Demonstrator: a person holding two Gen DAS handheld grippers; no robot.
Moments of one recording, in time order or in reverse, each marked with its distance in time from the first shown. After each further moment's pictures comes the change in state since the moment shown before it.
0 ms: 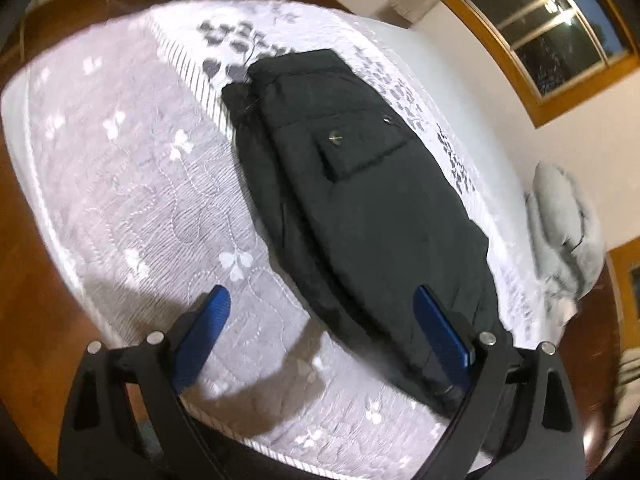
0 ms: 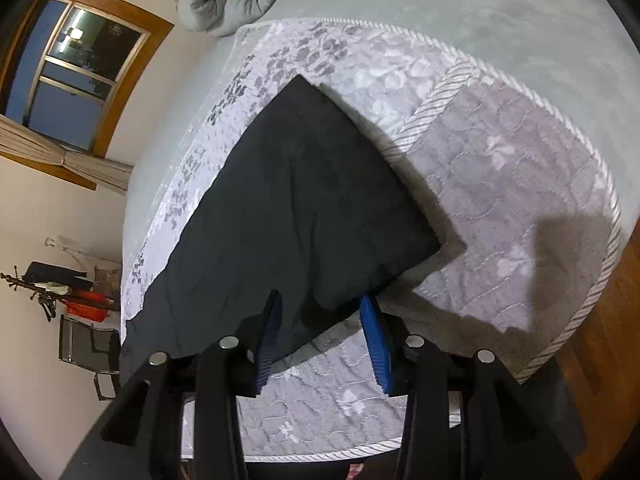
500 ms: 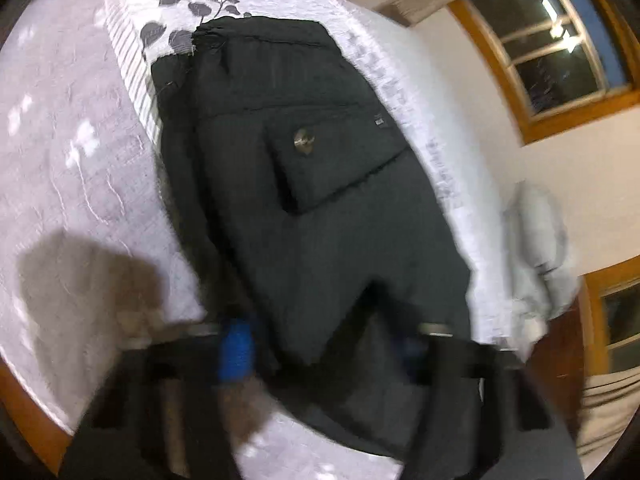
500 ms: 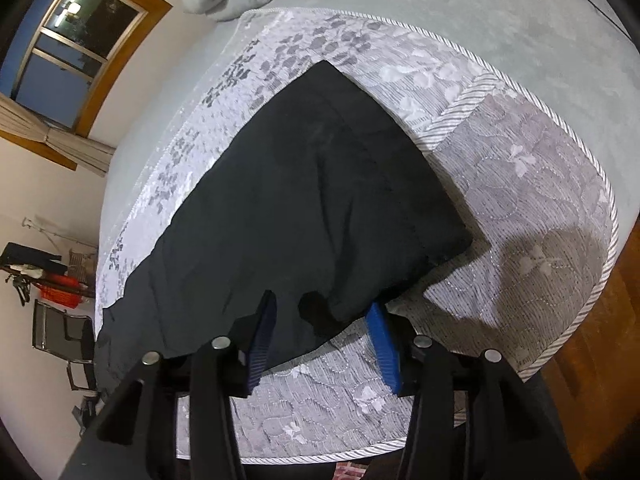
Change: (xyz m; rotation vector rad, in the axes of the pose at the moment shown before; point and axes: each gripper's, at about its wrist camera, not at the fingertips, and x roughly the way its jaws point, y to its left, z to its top) left arm 0.064 -0.026 0.019 -0.052 0.027 -0.067; right arm 0.009 0.030 -0.005 -0.058 0.012 -0.111
